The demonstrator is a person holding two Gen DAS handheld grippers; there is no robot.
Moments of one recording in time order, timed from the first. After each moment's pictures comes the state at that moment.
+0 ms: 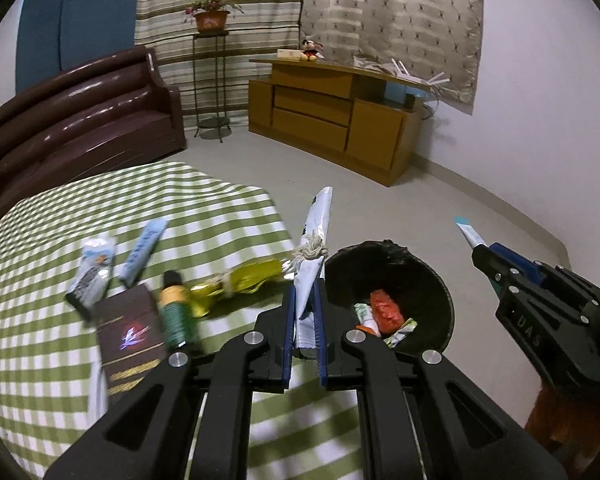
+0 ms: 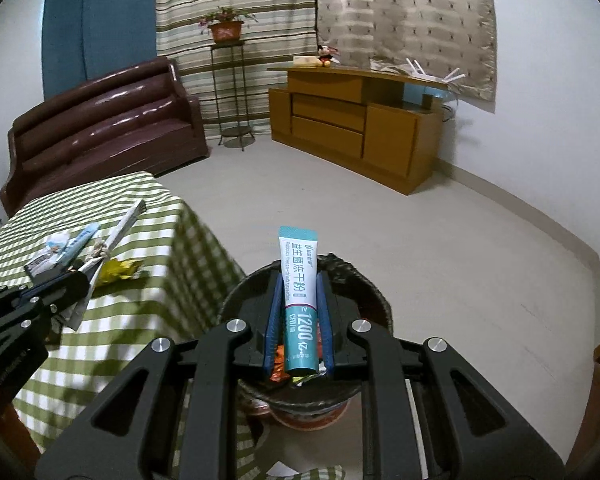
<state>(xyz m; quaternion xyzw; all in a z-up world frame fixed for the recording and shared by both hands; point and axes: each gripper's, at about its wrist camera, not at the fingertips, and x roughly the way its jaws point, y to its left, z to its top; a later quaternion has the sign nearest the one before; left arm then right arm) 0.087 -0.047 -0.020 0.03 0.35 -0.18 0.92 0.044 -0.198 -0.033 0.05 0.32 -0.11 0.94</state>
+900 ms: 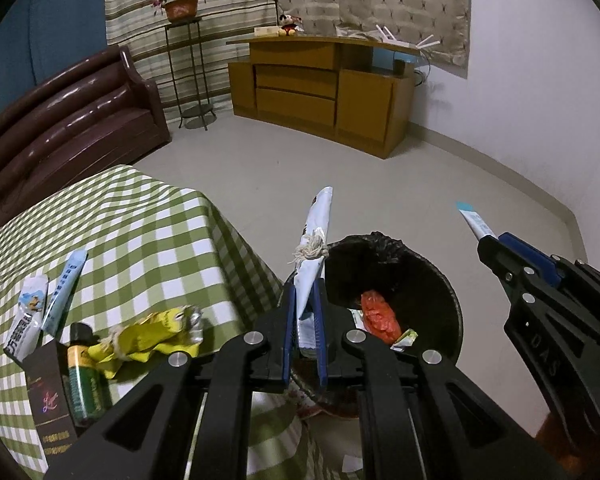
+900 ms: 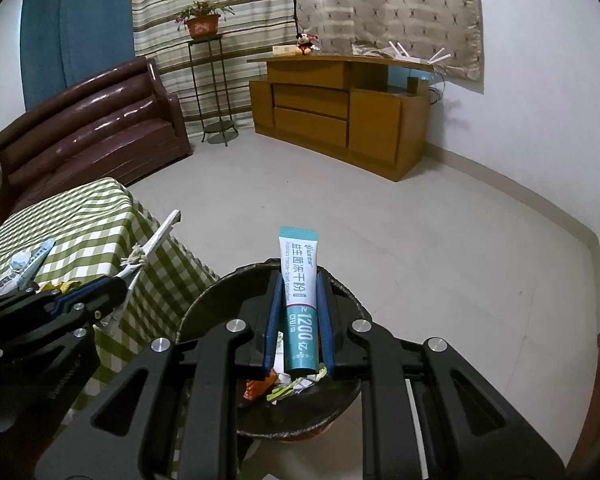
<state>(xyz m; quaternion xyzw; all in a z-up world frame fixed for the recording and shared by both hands) 0.133 -0.117 -0.050 0.08 0.39 -0.19 0.90 0.080 -0.247 -0.055 0.07 0.33 -0.12 0.93</state>
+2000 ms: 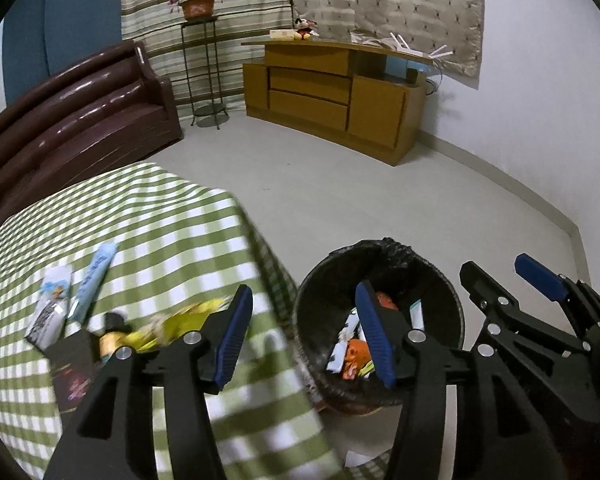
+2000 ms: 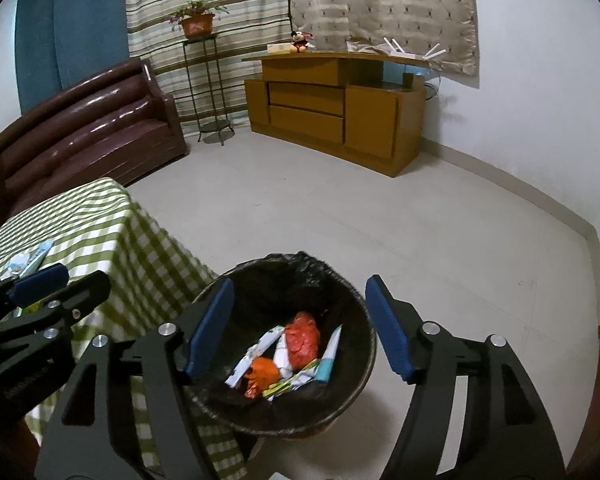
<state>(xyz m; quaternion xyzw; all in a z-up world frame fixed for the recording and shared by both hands) 0.117 -0.084 -0.028 0.06 0.38 -0.17 0.91 0.066 -0.237 -0.059 0.08 0.33 -0.13 0.93</state>
